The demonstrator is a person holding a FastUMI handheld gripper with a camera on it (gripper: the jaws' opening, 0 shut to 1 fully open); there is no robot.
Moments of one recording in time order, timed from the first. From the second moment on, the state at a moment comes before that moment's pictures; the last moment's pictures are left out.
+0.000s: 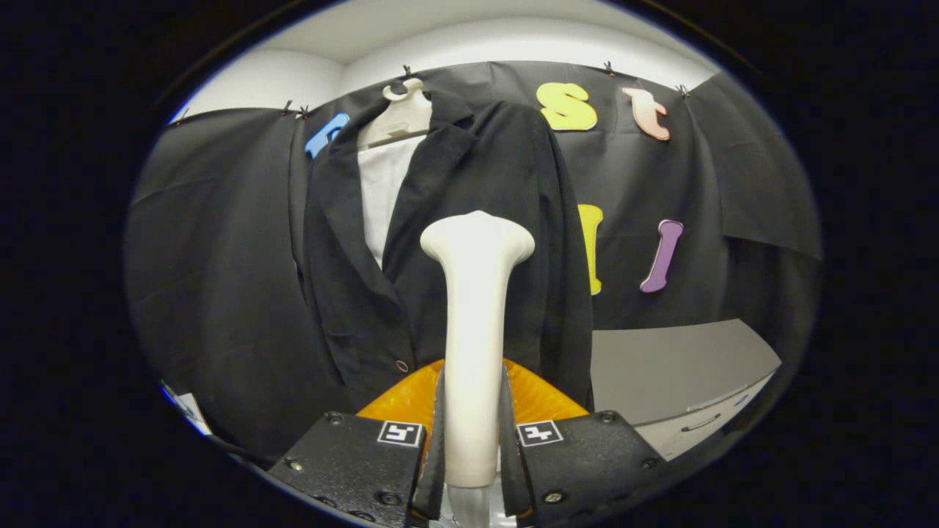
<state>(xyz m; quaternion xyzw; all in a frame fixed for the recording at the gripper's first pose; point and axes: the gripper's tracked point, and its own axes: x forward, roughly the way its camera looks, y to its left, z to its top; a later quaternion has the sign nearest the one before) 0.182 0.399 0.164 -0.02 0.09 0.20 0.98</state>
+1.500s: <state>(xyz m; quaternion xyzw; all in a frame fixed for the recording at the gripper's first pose) 0.158 0.380 0.052 -0.05 0.20 0.19 0.96</state>
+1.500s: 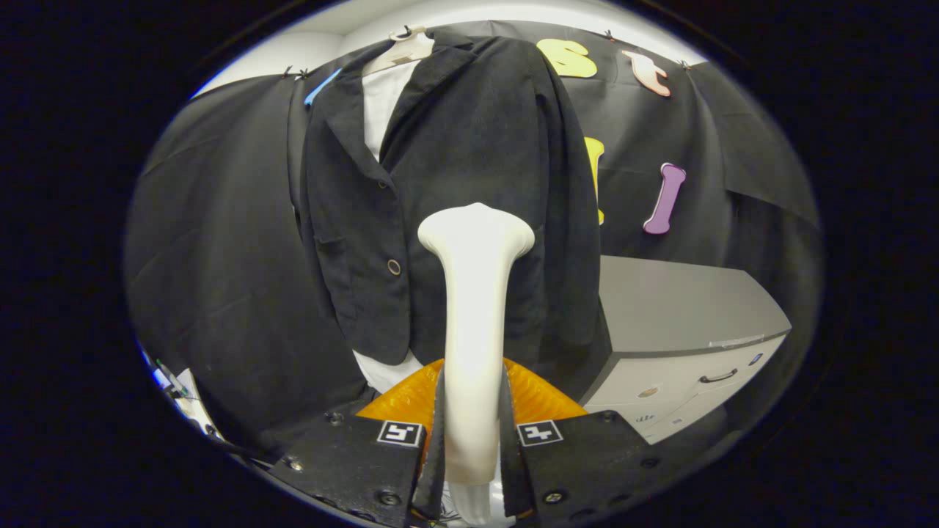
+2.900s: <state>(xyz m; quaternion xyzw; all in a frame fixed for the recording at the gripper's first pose) 0.153 0.378 -0.037 -0.06 0.27 0.19 0.94</state>
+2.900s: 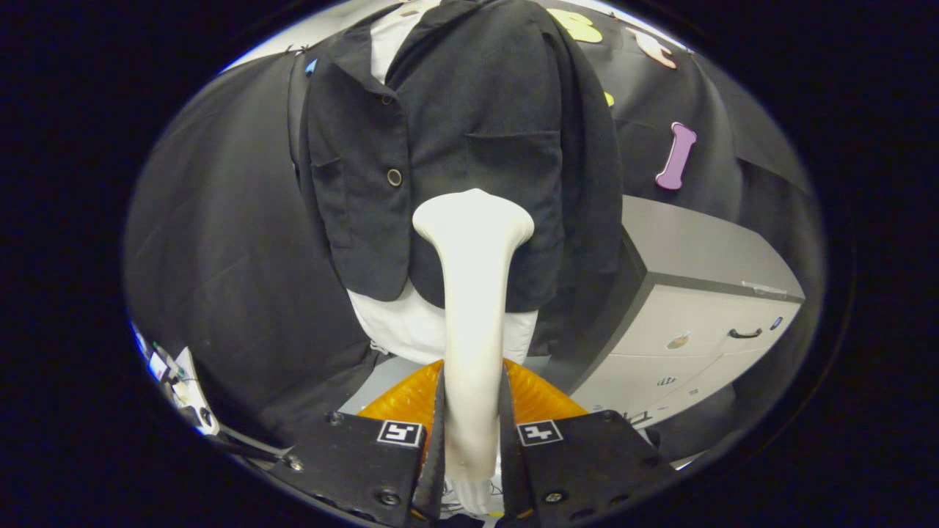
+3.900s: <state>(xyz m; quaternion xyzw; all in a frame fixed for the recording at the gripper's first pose) 0.088 0.490 0.149 -0.04 0.10 0.28 0.95</state>
